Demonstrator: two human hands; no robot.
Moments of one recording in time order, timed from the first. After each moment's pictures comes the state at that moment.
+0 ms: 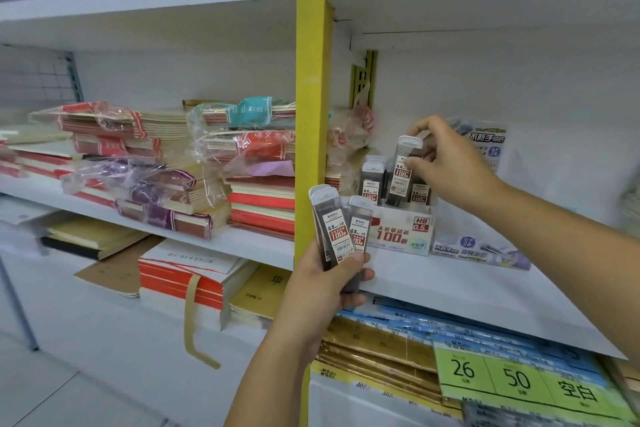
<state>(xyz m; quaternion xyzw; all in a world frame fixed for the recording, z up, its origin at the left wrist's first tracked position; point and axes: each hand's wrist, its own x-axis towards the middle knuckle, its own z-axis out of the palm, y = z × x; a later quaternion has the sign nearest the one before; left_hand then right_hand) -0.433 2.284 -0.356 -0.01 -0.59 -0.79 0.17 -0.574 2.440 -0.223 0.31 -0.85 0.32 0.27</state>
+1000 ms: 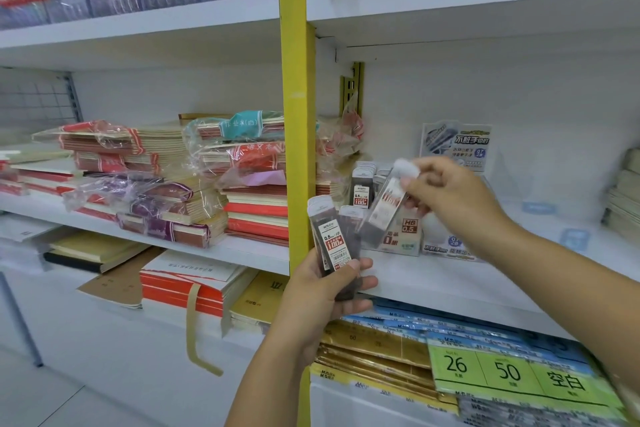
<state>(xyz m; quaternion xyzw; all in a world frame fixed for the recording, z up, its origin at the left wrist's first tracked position) -0.427 2.287 -0.353 -0.03 -0.58 -0.80 0.12 -0.529 2.459 -0.249 0.28 -0.76 0.57 0.12</state>
